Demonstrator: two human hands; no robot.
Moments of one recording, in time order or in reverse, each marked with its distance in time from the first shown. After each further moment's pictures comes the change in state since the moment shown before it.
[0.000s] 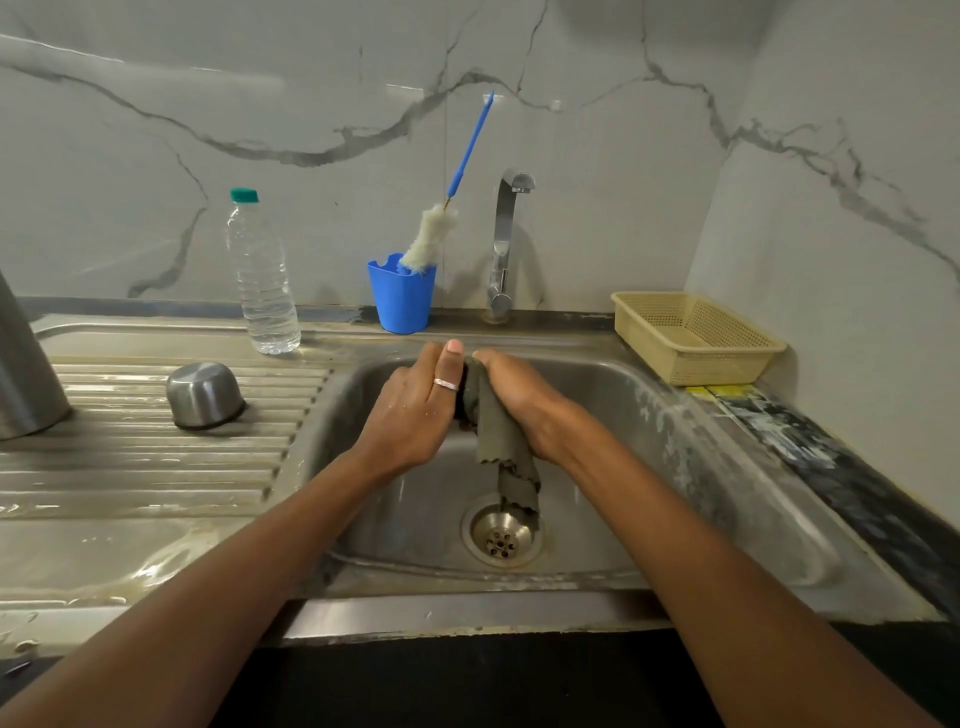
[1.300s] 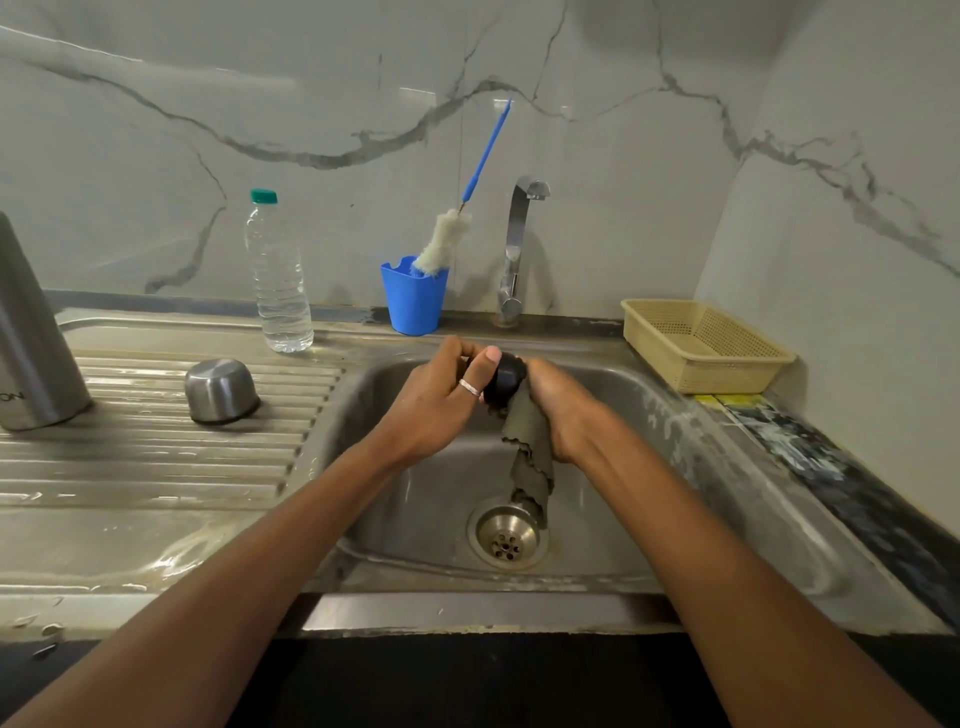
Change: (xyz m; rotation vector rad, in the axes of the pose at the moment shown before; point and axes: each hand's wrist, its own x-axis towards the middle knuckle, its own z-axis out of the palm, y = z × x) left_hand 0.006 0.005 -0.003 -0.095 -0.143 -0.033; right_hand 0.008 0.010 -0.019 0.280 0.055 0.165
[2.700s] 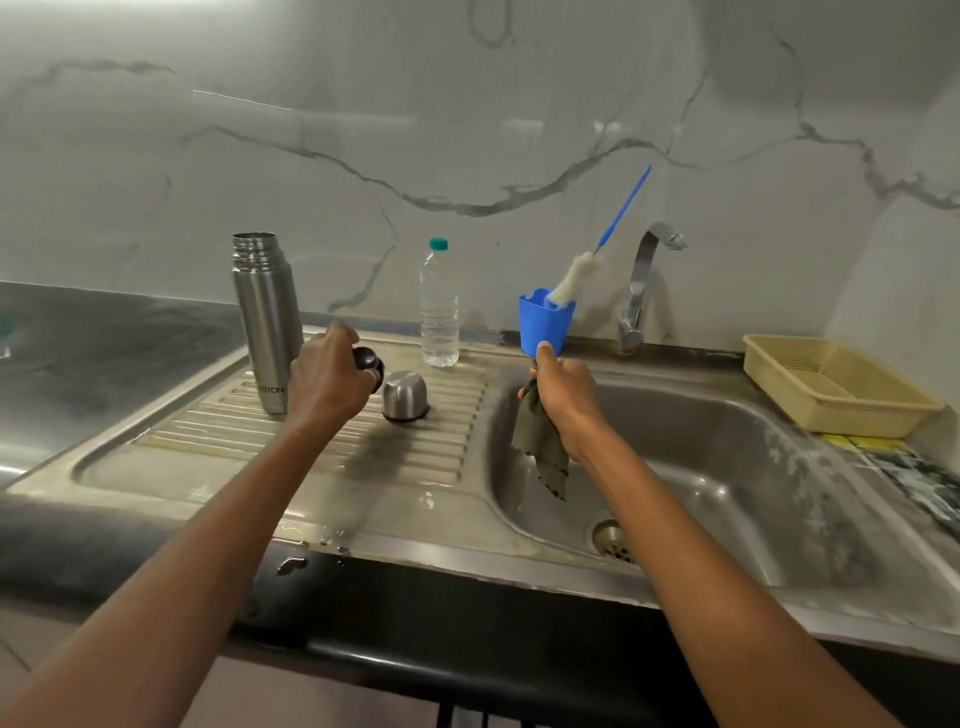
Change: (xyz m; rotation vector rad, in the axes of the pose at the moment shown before) left_hand -0.064 -0.040 -0.228 0.643 0.493 -0.449; right_hand -0.003 -0.009 0.133 -0.273 0.204 -0.323
